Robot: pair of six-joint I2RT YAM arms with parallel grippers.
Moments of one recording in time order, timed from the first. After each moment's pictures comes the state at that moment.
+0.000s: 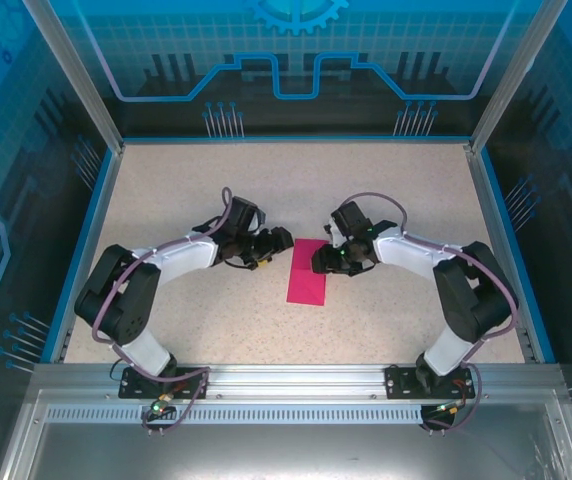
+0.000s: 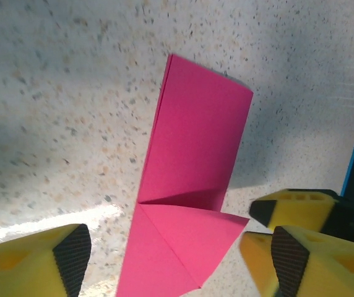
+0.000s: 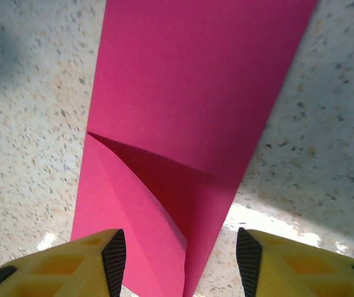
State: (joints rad) left arm -0.47 1.65 0.92 -0.17 0.43 -0.94; right arm 0.52 1.67 0.97 -0.50 -0.31 0.46
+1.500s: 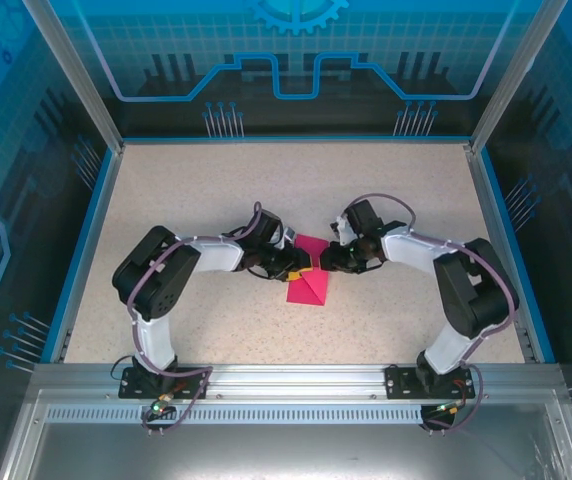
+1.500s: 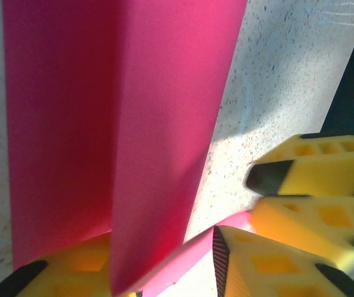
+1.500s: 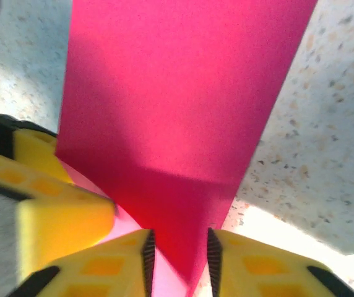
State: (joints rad) left arm -0.56 1.89 0.95 0.03 0.66 -0.99; right arm 0.42 1.66 0.92 -0.42 -0.46 0.44
